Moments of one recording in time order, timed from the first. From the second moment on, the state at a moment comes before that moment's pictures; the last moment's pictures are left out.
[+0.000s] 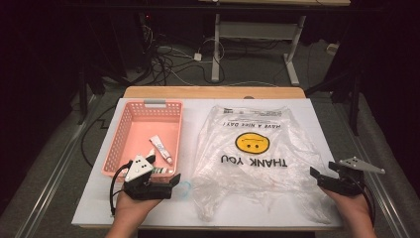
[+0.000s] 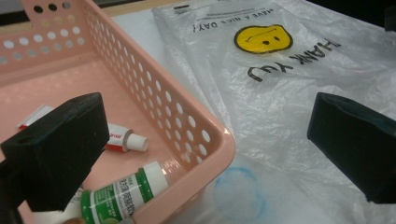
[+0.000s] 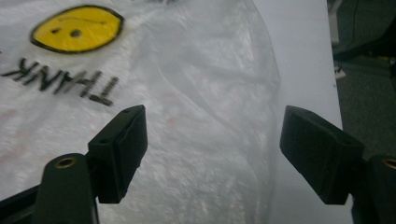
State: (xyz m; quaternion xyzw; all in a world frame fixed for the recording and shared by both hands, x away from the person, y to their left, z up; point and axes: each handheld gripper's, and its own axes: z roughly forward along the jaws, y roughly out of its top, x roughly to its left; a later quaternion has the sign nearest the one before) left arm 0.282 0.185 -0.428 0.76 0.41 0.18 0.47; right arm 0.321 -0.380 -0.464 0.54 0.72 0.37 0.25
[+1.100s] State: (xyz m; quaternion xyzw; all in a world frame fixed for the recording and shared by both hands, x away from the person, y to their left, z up) left arm 0.283 0.186 -0.427 0.76 0.40 0.19 0.47; right arm 0.238 -0.351 -0.464 0.49 0.76 0.37 0.20
